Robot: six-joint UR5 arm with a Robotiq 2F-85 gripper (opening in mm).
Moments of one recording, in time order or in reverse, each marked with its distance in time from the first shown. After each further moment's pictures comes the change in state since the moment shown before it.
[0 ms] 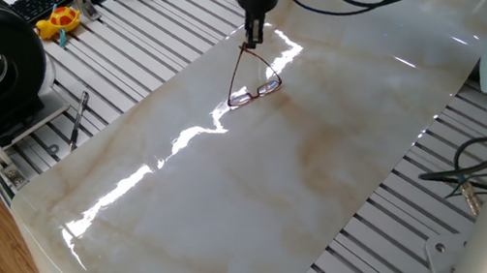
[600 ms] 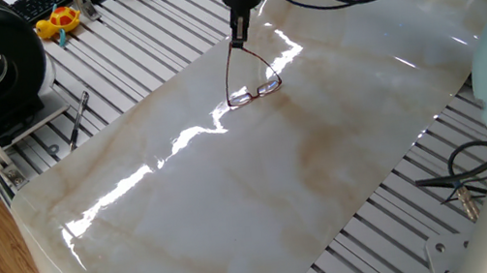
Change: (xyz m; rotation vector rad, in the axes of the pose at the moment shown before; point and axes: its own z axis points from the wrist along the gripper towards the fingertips) arm -0.028 0.012 -0.013 -0.021 0.020 0.020
